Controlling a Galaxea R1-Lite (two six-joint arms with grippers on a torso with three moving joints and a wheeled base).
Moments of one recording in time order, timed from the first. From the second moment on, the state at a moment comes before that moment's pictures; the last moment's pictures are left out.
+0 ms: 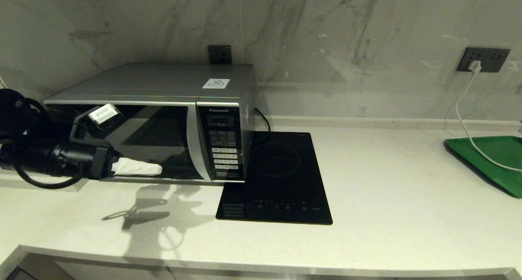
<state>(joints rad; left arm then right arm) 0.16 1.89 -1.50 0.89 -1.14 0.65 0.00 0.00 -0.02 0.04 -0.04 0.08</state>
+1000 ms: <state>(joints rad) 0.09 2.21 -1.88 0.89 -1.16 0.72 0.00 0.00 -0.02 0.04 -0.03 0.08</state>
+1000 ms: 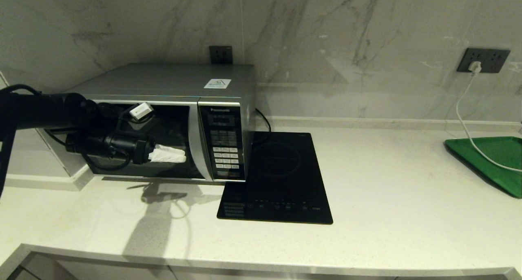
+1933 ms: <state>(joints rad) 0.10 2.18 -1.70 0.88 -1.28 0.90 0.00 0.00 -0.02 0.04 -0.04 0.08</state>
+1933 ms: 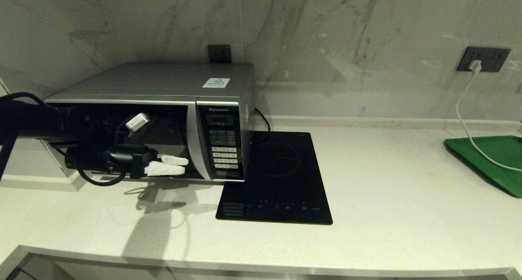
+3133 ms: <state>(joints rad) 0.09 2.23 -1.63 0.49 -1.32 0.94 0.00 0.00 -0.02 0.04 -0.03 0.08</state>
